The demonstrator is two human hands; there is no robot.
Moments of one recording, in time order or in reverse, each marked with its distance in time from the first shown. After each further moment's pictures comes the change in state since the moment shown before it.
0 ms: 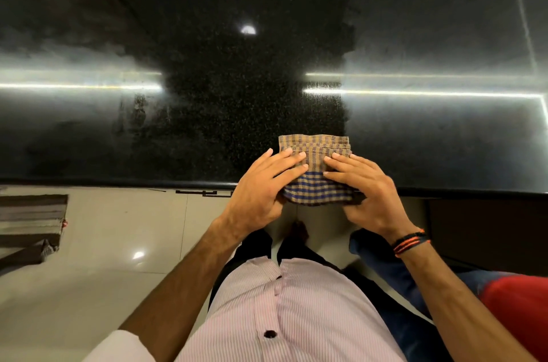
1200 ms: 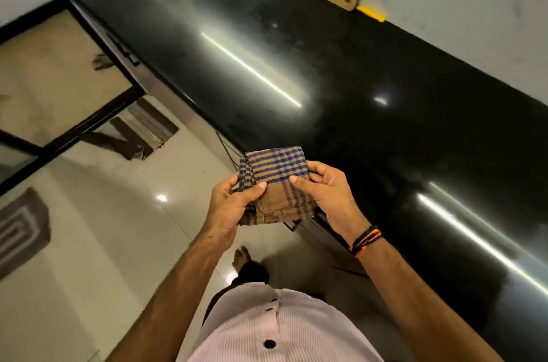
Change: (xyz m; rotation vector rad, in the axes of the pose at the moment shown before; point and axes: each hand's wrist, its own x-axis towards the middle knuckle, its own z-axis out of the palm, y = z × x) left_hand -0.180 -0.060 -0.149 -1.075 1.042 -1.304; right_hand 0.208 -0.233 0.166 0.892 -0.614 0.475
